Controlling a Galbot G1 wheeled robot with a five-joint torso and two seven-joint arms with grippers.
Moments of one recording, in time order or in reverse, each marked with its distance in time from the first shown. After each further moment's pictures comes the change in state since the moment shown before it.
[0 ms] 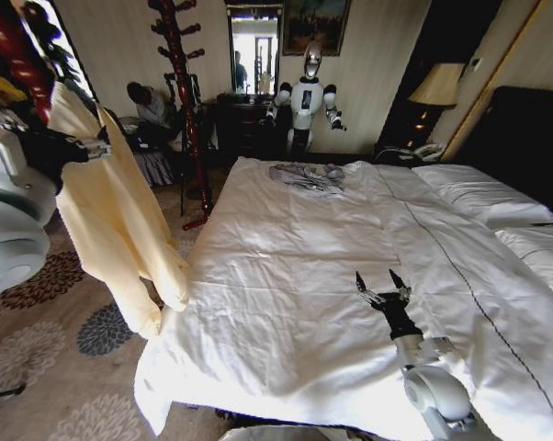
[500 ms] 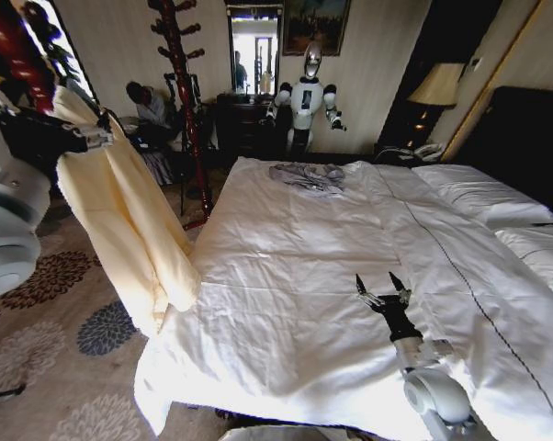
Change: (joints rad) left arm -0.010 0.018 -0.030 -0.059 0.003 -0.009 0.015; right arm -0.005 0.005 0.001 0.006 -0.004 0.003 0.000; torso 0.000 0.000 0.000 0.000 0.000
